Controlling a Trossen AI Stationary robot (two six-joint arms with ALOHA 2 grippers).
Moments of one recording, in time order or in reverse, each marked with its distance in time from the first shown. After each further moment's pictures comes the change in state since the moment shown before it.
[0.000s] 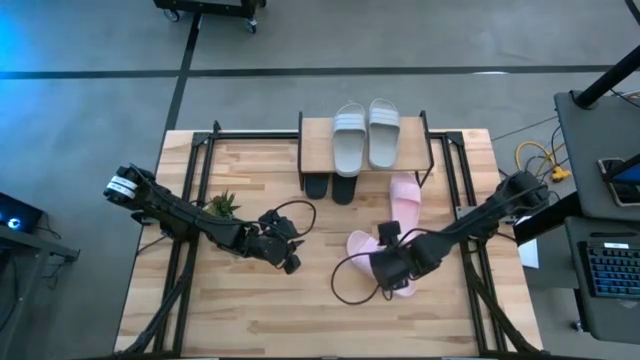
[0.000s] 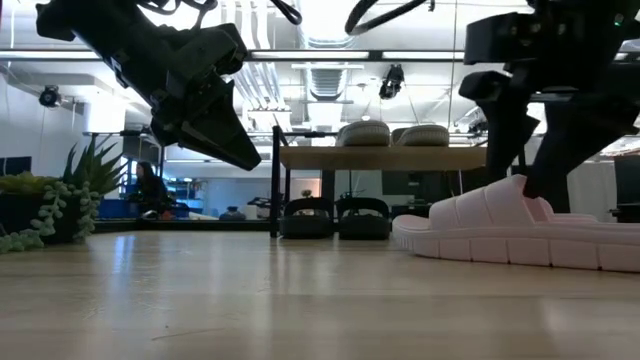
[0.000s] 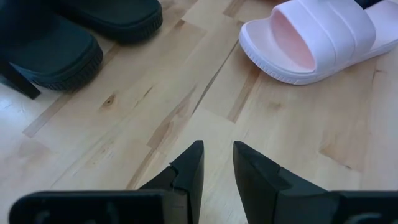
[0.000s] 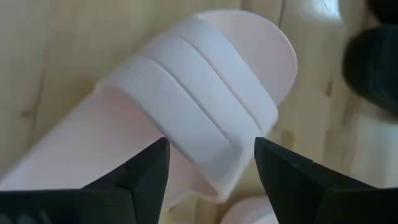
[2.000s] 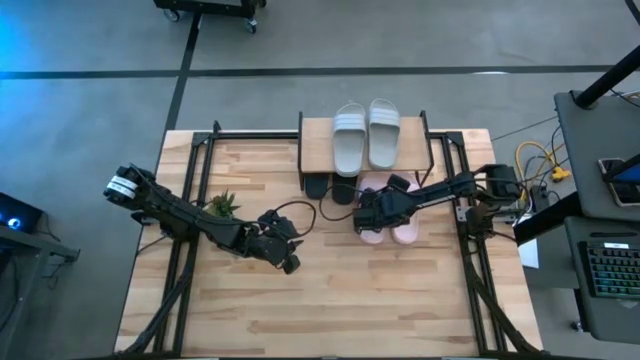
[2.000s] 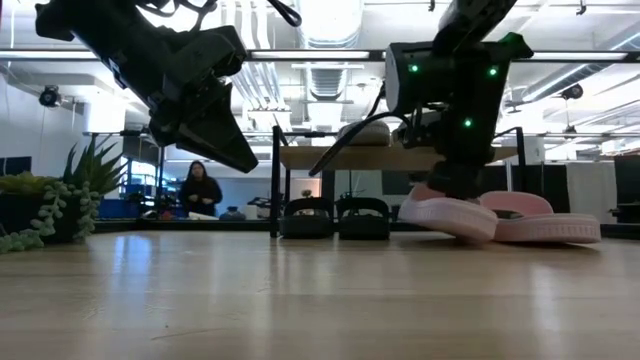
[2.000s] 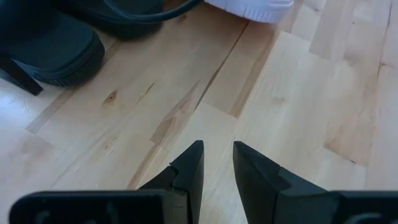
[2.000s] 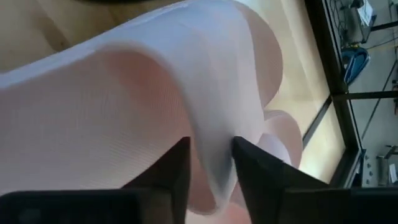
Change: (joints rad) left arm 0.000 0.000 0.000 -0.018 0.005 0.000; right arm -0.459 0.153 0.049 -0.163 0.258 0.350
